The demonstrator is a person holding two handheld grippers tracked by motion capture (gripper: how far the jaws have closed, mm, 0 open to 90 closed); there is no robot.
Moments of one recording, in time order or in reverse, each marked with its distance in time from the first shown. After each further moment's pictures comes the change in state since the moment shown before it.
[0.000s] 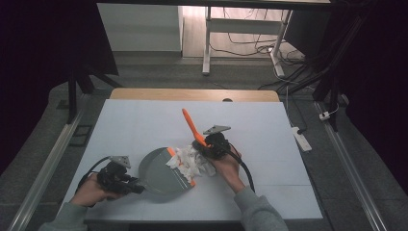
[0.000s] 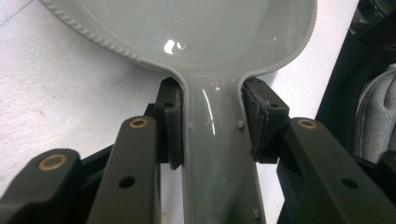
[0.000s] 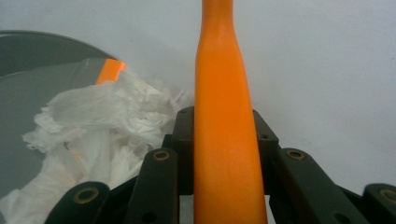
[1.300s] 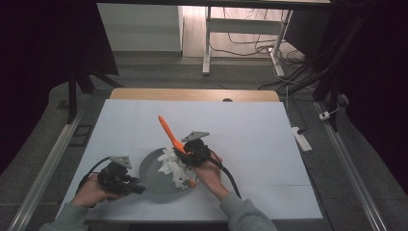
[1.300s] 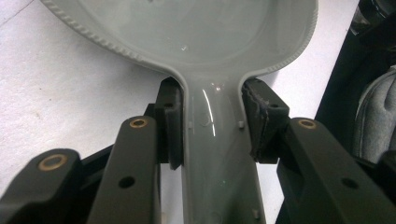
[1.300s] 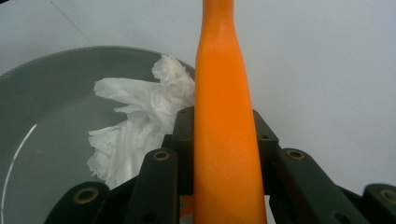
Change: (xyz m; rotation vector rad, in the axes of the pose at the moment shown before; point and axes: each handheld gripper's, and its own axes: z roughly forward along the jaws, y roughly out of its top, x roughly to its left) left arm -0.003 0.001 0.000 -0.002 0.008 0.000; right arm 0.061 0.013 0.017 -0.010 0.104 -0.061
